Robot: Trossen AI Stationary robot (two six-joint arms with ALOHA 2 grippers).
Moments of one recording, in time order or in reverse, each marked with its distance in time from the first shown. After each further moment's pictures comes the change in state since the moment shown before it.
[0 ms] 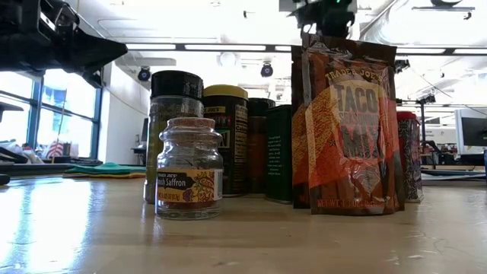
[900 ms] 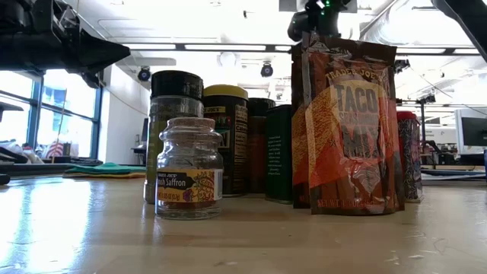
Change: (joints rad) left arm 0.000 0.000 0.000 0.018 -0.099 -0.008; right arm -0.283 0.212 0.185 -0.041 -0.013 -0.453
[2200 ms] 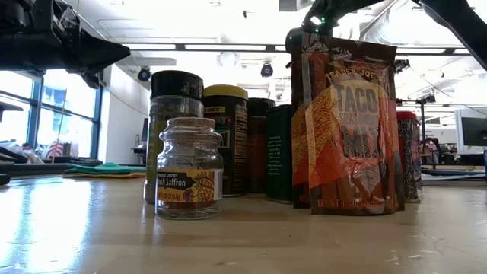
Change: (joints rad) left arm 0.000 0.000 0.000 0.000 0.000 -0.003; right arm -0.046 0.074 -0.003 0.085 0.023 -0.020
